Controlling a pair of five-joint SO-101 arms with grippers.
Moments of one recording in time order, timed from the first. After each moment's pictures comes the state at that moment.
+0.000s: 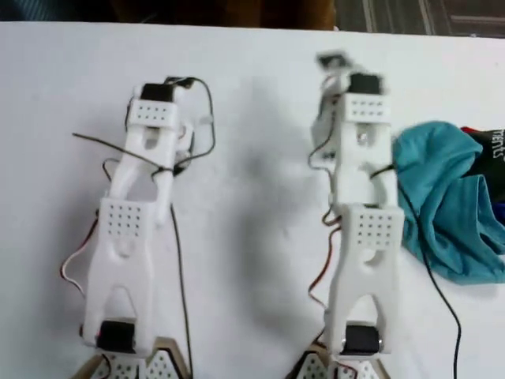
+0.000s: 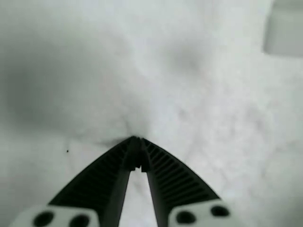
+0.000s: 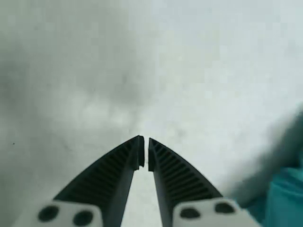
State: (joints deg) left arm -1.4 62.2 -59.1 101.6 3.2; right arm -1.8 55.2 -58.1 100.2 16.7
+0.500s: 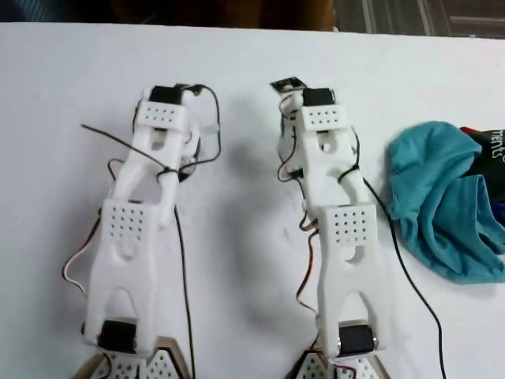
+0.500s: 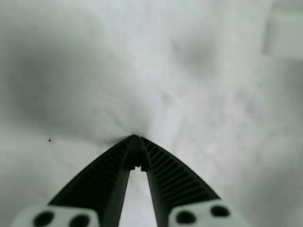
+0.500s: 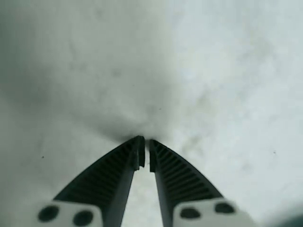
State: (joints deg) left arm 0.6 61.1 -51.5 101.6 2.9; right arm -10.9 59.6 -56.9 97.3 15.3
